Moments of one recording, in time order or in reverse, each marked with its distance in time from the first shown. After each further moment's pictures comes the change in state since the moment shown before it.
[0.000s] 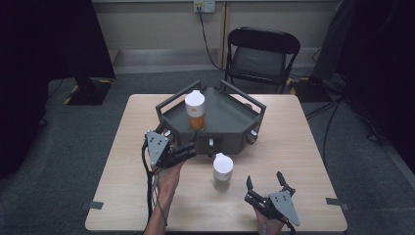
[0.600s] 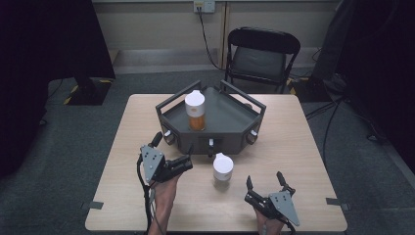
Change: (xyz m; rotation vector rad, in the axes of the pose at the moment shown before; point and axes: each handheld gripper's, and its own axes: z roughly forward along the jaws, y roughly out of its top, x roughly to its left) left arm -0.005 -0.017 -0.030 -0.008 0.030 -0.025; right arm 0.000 0.000 0.000 0.000 0.000 0.000
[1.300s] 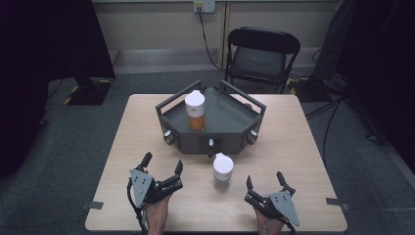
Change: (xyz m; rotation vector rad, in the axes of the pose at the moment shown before) left arm 0.002 -0.038 -0.046 0.003 0.065 -0.004; right arm 0.000 0.000 0.000 0.000 -0.001 0.000
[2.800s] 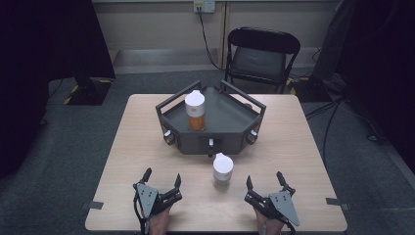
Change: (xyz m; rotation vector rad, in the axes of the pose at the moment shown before) left arm 0.001 -0.062 -0.010 0.070 0.075 0.075; right arm 0.000 0.000 0.000 0.000 0.000 0.000
